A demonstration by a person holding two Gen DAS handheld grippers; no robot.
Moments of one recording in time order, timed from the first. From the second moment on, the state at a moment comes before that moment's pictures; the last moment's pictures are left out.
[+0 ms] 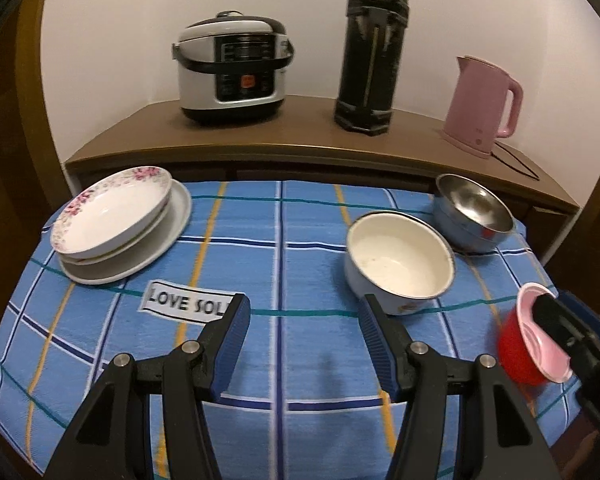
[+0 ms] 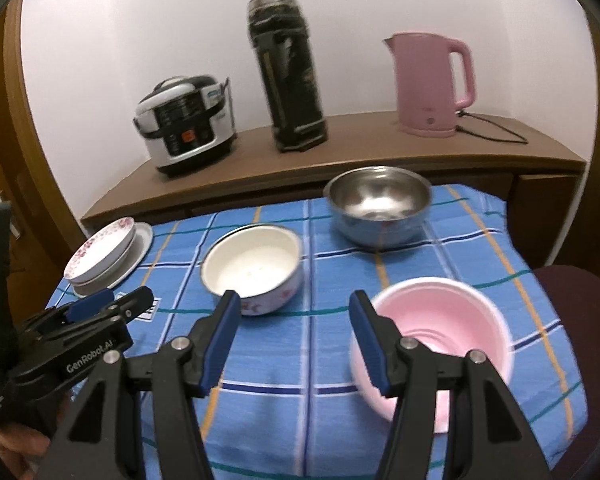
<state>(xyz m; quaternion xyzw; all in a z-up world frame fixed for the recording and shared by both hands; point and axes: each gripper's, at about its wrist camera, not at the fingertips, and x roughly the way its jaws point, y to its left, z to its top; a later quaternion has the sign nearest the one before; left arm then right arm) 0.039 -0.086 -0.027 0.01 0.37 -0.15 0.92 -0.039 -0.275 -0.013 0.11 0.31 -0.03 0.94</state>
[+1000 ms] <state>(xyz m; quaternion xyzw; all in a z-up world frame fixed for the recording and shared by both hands) 0.001 -0.237 -0.043 0.08 0.40 -0.31 0.86 -0.081 -0.396 -0.052 0.15 0.35 -0.11 0.92</state>
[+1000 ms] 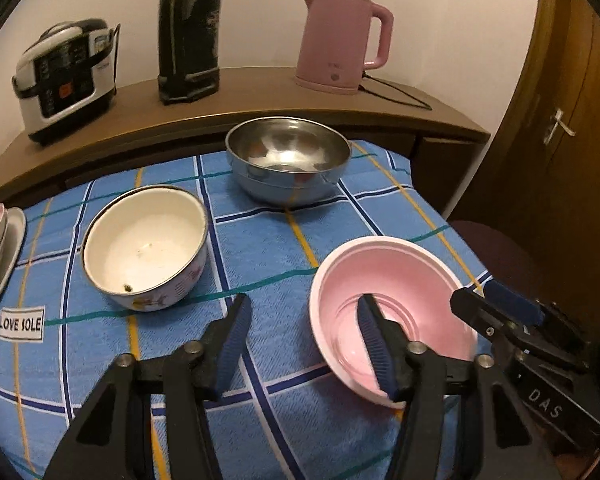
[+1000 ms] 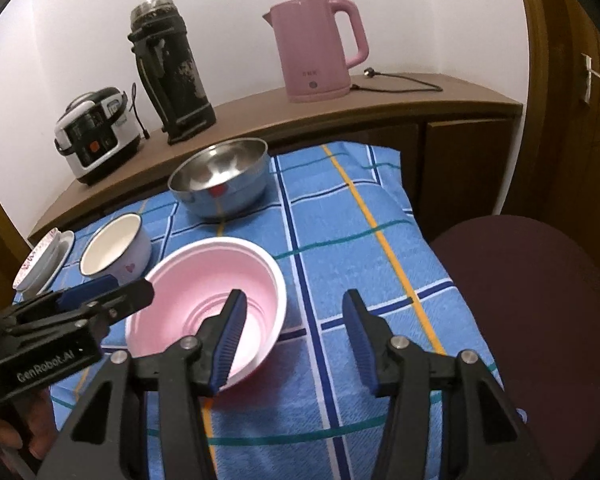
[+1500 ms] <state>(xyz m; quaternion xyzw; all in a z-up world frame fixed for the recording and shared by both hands) 0.010 -0.257 -0.061 0.10 0.43 -0.31 0.85 -0.064 -0.394 -0.068 0.18 0.39 -0.06 0.90</state>
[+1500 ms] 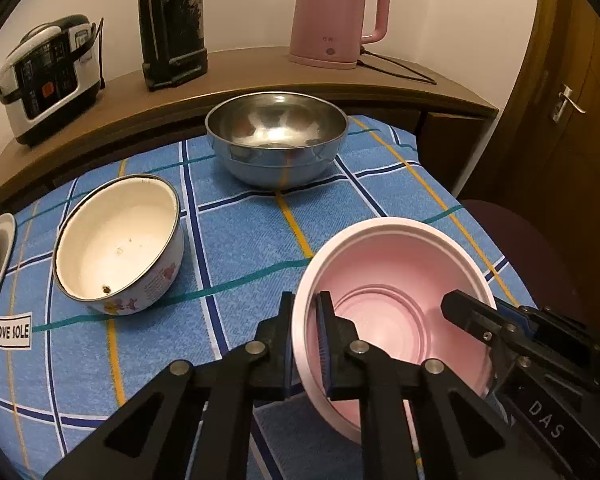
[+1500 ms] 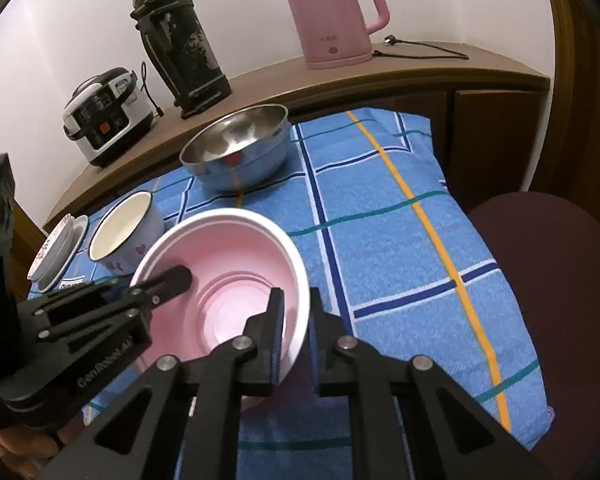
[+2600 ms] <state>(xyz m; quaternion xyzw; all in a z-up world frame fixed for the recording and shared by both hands) 0.121 -0.274 0.011 0.04 0.35 -0.26 0.90 0.057 -0.408 0.007 0.16 0.33 -0.06 0.93</state>
